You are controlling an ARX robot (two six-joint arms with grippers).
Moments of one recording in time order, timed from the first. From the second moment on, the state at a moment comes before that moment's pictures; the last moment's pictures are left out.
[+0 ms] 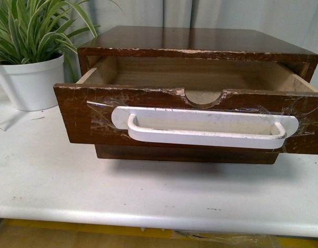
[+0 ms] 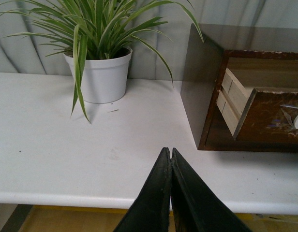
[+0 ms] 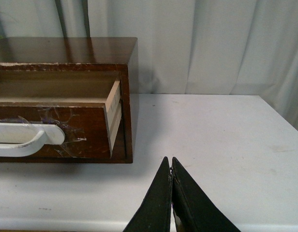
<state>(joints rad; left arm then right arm) 0.00 0.06 0.06 -0.01 0.00 0.00 0.00 0.07 0.08 -0.02 0.00 -0.01</state>
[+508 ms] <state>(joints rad) 0.00 0.00 0.01 0.00 0.00 0.00 0.00 0.01 0.01 0.00 0.00 -0.01</state>
